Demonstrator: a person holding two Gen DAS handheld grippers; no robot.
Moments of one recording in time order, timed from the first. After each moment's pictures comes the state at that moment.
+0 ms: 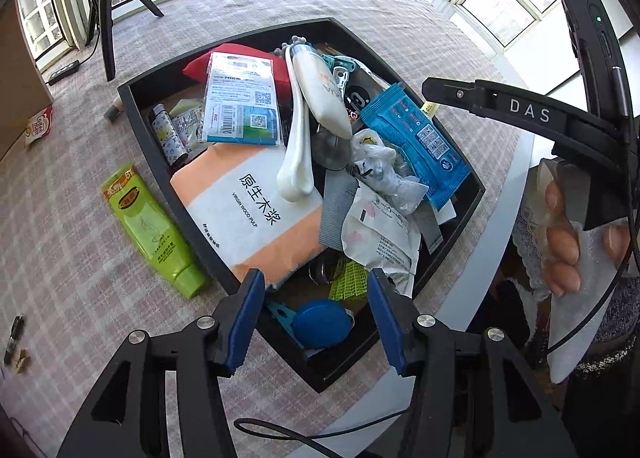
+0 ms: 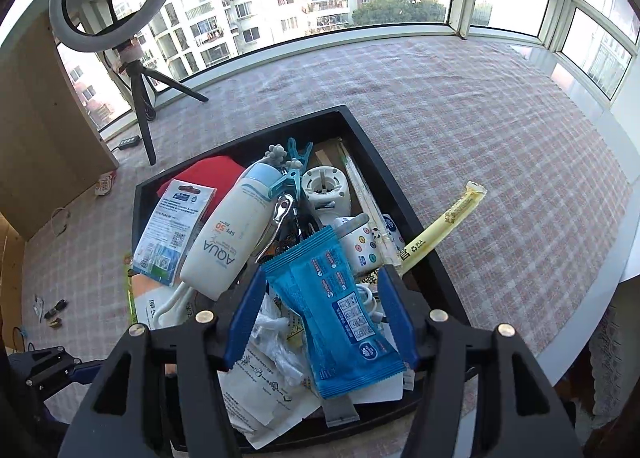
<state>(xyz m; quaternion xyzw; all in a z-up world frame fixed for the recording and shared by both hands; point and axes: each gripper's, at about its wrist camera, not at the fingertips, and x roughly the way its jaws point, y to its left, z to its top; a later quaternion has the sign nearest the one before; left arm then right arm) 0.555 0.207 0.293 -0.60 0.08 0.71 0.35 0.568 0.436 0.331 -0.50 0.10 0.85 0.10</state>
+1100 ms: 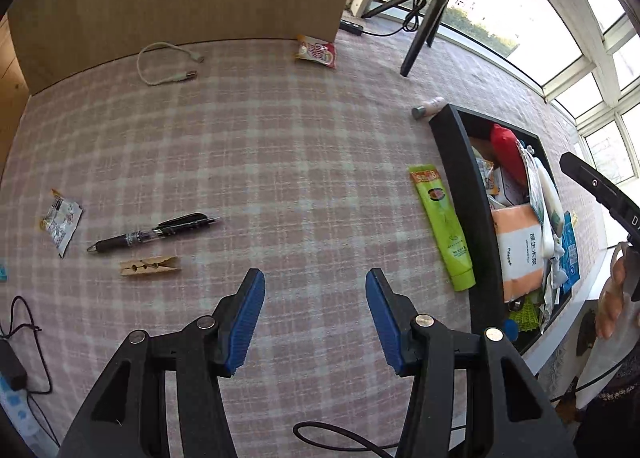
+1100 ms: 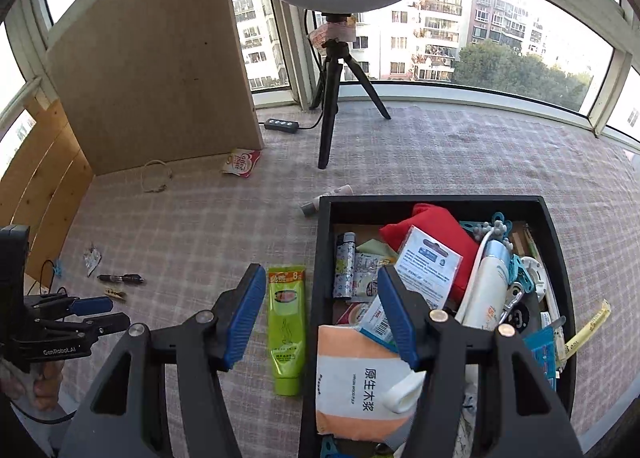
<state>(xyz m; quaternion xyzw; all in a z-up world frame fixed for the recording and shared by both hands) 0.498 -0.053 0.271 -0.61 -0.07 0.78 0.11 0.491 0.261 0.362 -0.47 0.01 0.88 -0.10</state>
